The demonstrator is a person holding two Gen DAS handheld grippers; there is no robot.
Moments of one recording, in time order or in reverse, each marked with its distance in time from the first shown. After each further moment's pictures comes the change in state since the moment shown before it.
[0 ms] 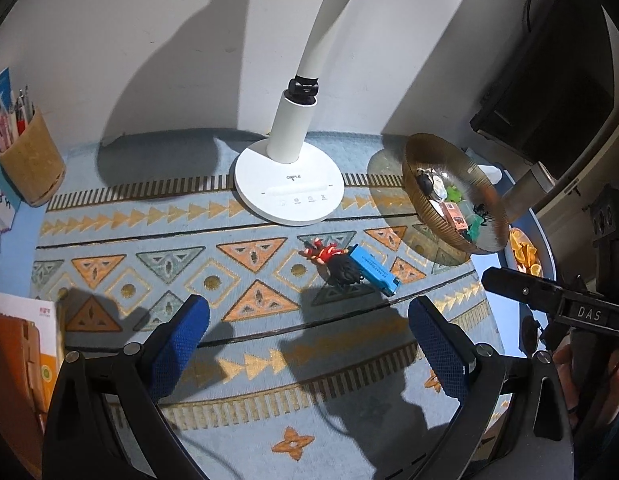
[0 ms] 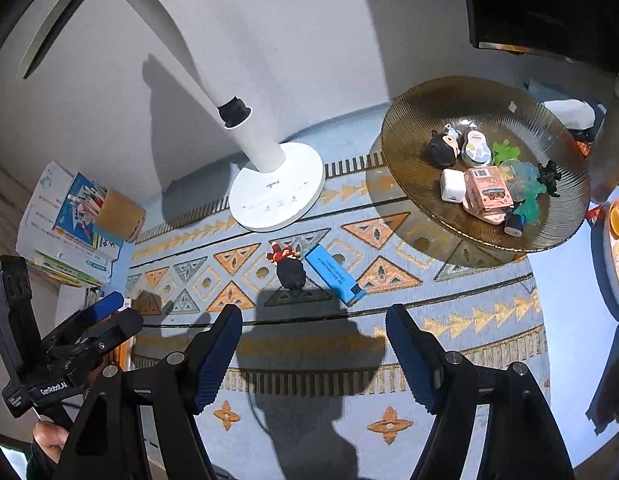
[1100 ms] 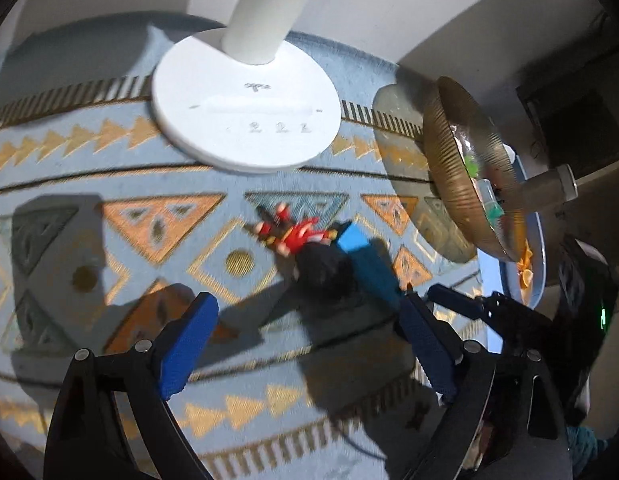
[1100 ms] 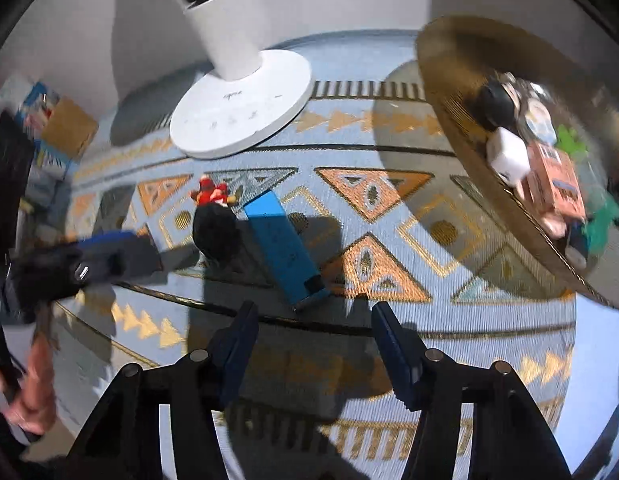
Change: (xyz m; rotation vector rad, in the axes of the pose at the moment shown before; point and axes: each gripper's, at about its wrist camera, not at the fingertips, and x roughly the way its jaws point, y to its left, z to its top) left arm 0.151 0.000 0.016 -0.127 0.263 -0.159; right arm 0.123 -0.022 -0.004 -0.274 0.154 -0.110
